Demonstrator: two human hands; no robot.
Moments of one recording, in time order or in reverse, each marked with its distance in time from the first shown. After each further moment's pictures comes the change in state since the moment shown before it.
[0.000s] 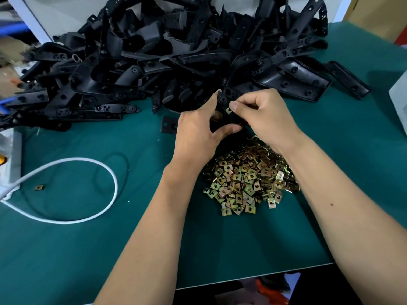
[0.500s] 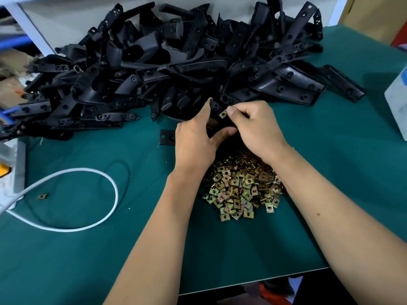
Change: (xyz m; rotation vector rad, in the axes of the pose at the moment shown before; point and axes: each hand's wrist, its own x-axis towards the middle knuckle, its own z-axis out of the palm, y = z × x) left_hand -0.003 0.010 0.001 0.037 0.026 -0.098; right_hand -0.009 -0.008 0.012 -0.031 0.057 0.066
